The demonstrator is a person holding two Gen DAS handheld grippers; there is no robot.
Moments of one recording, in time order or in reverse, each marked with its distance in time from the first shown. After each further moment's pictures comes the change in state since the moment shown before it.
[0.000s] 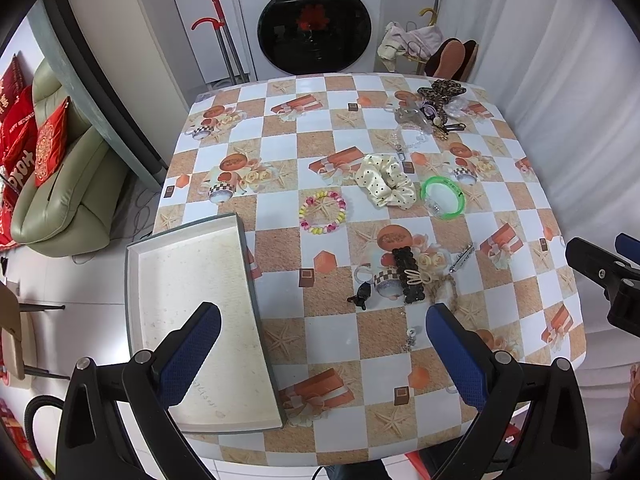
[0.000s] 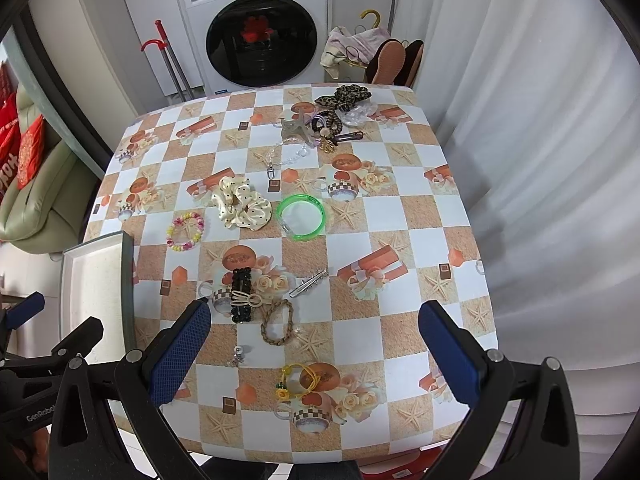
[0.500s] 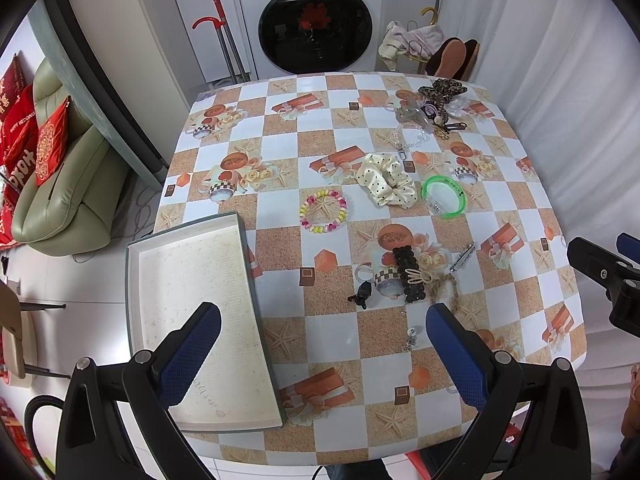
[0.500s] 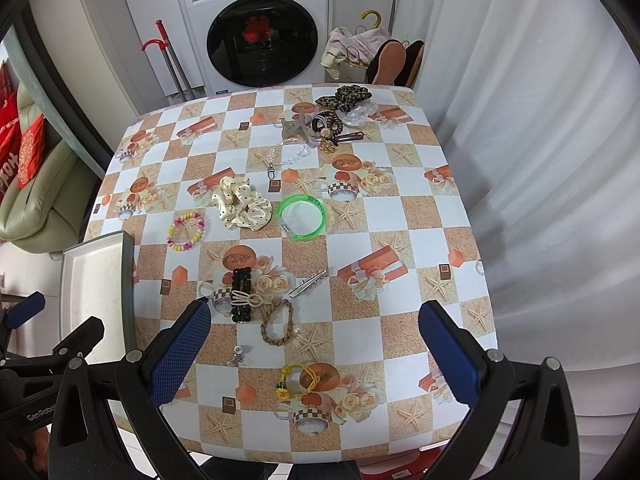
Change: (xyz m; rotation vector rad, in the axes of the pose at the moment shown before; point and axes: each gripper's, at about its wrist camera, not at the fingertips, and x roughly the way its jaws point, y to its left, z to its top) left arm 0.000 -0.001 -0.001 0.004 -0.001 0.002; right arm 0.000 0.000 0.000 0.000 -0.002 -0.002
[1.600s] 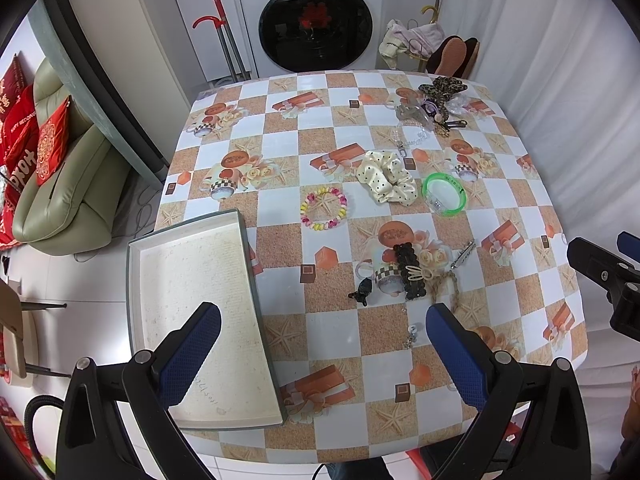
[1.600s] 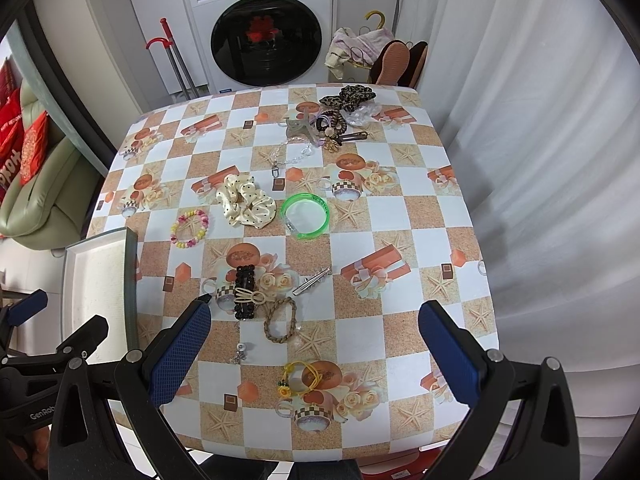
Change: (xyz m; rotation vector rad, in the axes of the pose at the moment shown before) left arm 0.000 -0.001 0.000 0.001 0.001 0.003; right arm -0.001 0.002 -0.001 0.001 -0.001 0.000
